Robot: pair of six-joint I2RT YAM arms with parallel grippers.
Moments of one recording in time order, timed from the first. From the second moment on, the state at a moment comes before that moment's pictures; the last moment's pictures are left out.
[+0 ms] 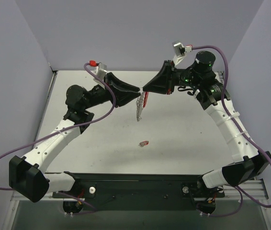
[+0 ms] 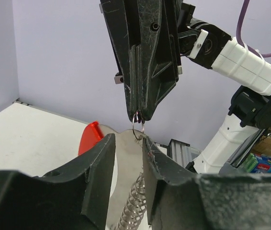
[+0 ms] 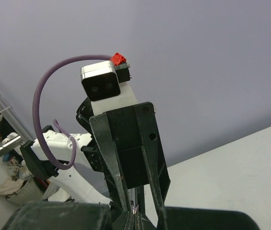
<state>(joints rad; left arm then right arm) -0.51 1.27 1.09 0.66 0.80 -0.64 0.39 1.43 1.61 -0.18 -1.11 0.44</state>
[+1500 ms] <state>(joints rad) -0.53 1.29 1.10 0.75 0.80 -0.70 0.39 1.42 1.55 -0.06 -1.17 0.52</state>
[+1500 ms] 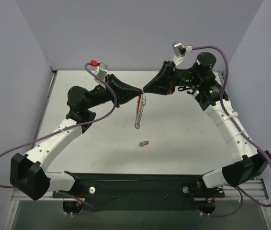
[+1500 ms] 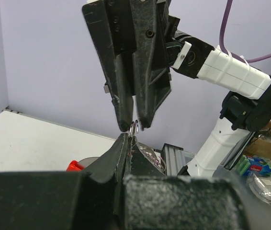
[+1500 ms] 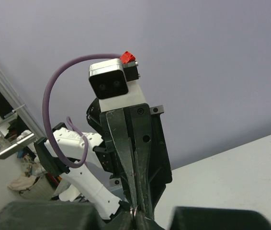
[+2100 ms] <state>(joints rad) -0.55 1.07 1.05 0.16 0.42 -0.37 0.27 1.41 1.47 -0.45 -0.98 0.18</state>
